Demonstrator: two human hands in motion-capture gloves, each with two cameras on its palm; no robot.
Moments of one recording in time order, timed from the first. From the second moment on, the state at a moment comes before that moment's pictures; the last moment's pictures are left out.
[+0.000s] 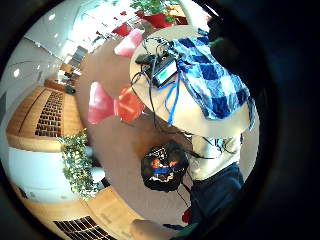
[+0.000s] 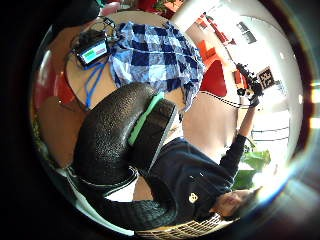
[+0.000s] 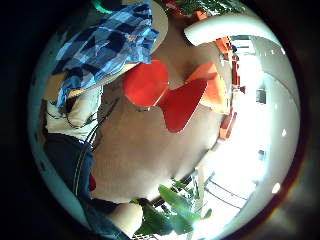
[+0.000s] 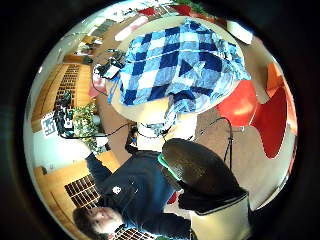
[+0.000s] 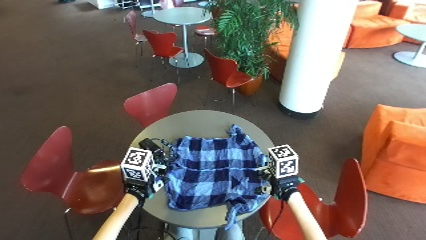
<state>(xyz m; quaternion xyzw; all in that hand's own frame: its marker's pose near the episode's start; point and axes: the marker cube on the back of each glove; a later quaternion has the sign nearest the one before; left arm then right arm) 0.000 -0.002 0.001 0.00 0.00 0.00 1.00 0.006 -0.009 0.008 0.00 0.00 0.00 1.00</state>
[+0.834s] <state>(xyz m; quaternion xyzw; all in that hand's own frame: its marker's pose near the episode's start) 0.012 -0.060 0.006 -0.06 0.01 0.01 1.00 0.011 -0.066 -0.018 -0.01 -0.04 0.03 1.00</state>
